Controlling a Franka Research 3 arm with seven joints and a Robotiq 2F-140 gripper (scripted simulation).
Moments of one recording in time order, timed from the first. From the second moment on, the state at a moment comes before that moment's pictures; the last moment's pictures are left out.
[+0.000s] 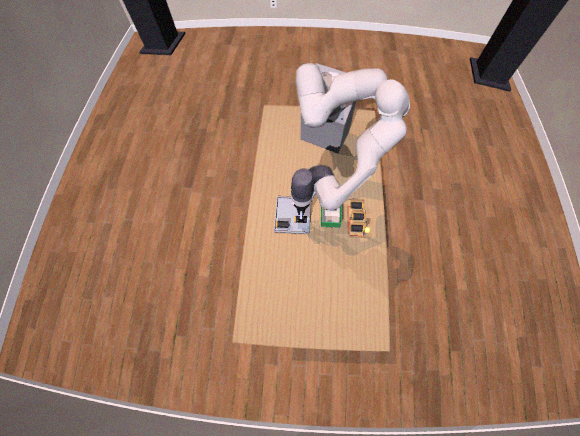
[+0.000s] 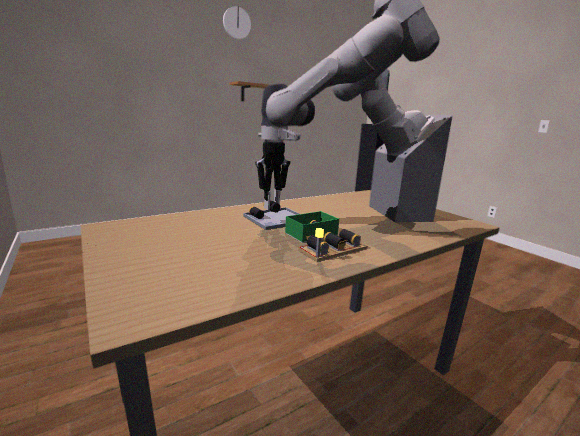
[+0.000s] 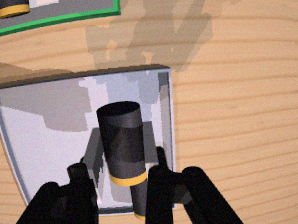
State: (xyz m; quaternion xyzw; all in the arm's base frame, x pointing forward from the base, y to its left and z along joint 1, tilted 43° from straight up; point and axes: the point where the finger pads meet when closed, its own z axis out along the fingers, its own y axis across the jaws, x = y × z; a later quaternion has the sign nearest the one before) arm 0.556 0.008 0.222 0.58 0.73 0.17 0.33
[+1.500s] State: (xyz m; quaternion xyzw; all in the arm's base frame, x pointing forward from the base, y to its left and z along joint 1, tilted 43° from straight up) arm 0.485 0.101 0.230 0.55 0.75 0.16 0.32
